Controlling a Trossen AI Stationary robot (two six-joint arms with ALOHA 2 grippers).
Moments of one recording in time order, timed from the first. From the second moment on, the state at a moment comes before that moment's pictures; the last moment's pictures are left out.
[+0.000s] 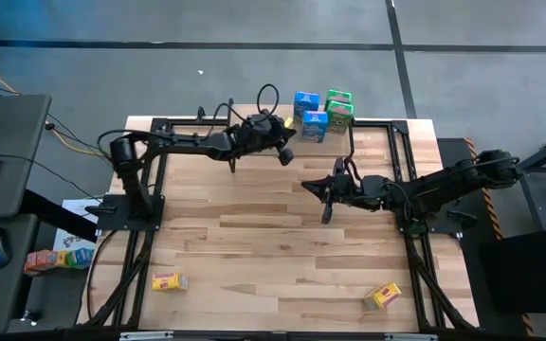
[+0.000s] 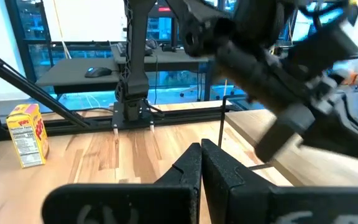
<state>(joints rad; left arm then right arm) 0.35 1.82 1.20 0.28 -0.18 0.07 0.12 1.23 0.48 0.74 0.36 -0.03</state>
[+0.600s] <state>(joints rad) 0.29 1.22 0.73 0.36 -0.03 0.02 0.12 1.22 0.71 0.19 1.11 0.12</state>
